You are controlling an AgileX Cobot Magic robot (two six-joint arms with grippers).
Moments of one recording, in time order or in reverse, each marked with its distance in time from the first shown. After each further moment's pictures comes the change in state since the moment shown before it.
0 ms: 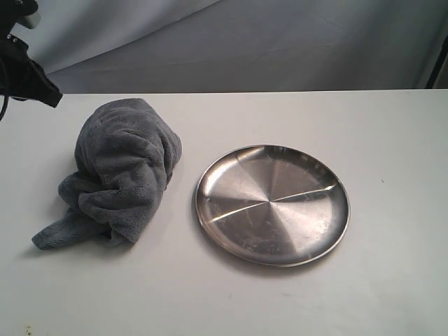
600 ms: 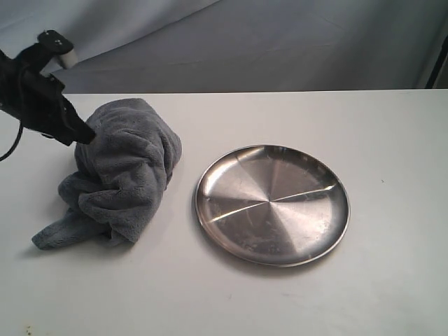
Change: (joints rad) left arm -0.030 0.100 0.000 -0.190 0.238 0.278; right arm 0.000 0.000 0.000 0.000 0.000 0.000
